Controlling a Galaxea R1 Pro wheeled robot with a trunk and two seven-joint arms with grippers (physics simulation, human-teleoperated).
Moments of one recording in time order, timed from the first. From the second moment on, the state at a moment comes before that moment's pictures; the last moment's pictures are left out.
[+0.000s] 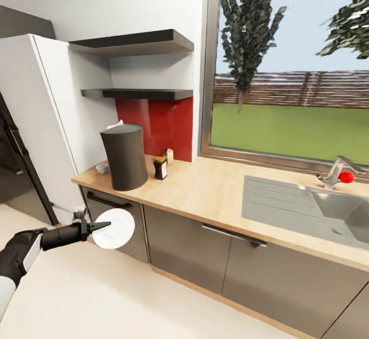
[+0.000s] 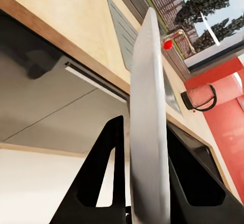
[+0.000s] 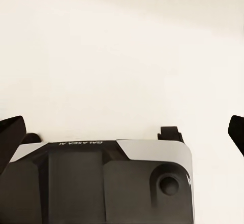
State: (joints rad) left arm -0.72 0.40 0.18 -0.64 0.20 0.80 -1.35; right arm -0.43 -0.03 0.55 -0.02 -0.68 0.11 0.14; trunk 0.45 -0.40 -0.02
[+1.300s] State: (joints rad) left arm -0.72 0.42 0.18 -0.64 0.19 0.80 -1.33; right arm -0.43 -0.03 0.55 -0.02 -0.68 0.11 0.10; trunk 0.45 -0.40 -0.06
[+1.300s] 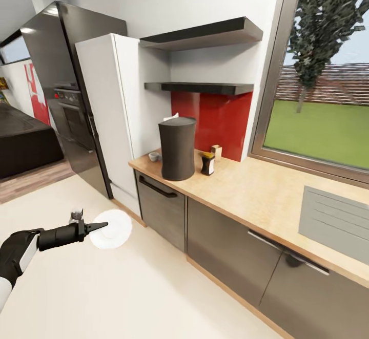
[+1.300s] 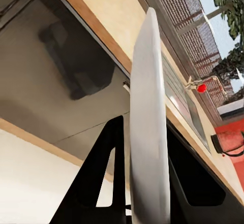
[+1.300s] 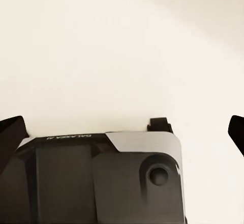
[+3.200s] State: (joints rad) left arm -0.73 0.42 0.20 -0.63 0.19 0.80 -1.33; right arm -0.38 -0.08 0.55 -0.02 -0.68 0.10 0.10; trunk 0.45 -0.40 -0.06
